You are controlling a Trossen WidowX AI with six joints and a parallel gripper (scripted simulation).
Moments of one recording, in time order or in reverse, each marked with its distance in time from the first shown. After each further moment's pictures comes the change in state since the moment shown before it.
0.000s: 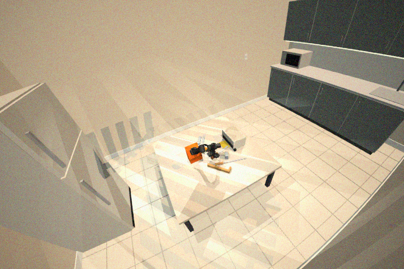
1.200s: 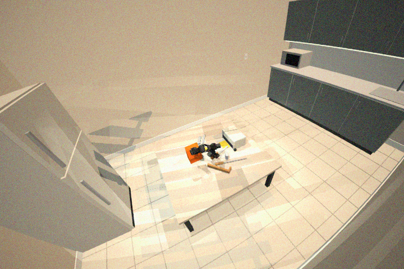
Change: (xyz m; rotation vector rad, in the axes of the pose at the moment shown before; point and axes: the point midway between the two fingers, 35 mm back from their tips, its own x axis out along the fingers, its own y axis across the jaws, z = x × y) arm 0.003 0.000 0.000 0.005 0.004 0.001
